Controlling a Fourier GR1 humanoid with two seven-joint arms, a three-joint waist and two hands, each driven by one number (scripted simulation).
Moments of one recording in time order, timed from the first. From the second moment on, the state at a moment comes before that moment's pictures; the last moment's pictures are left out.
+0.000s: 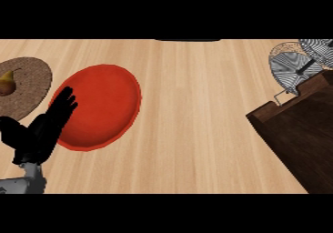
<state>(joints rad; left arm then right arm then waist) -0.07 0.26 0.04 -1.58 0.15 -0.05 0.23 -0.69 -0.87 -0.34 -1.02 0.39 0.19 0.02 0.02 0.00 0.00</state>
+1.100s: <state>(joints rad) -0.06 0.23 0.05 -1.60 0.12 -0.07 0.23 -0.97 -0.74 -0.24 -0.52 0.62 -0.10 -0.09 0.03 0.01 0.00</state>
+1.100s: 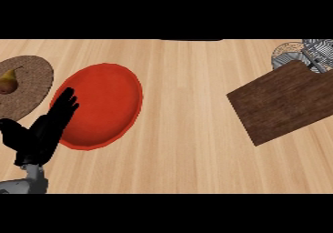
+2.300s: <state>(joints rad) -0.09 0.22 0.08 -1.55 0.12 -0.10 0.21 -1.13 -0.74 -0.52 -0.27 0.41 -0.23 -0.24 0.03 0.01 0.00</state>
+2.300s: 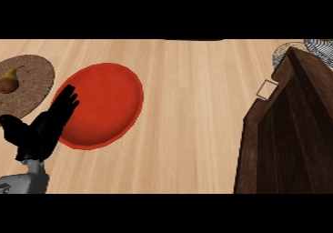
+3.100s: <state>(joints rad) -0.07 0.21 0.08 -1.58 0.10 -0.09 0.21 -1.02 -1.03 -0.78 -0.26 0.15 -0.15 -0.25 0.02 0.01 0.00</state>
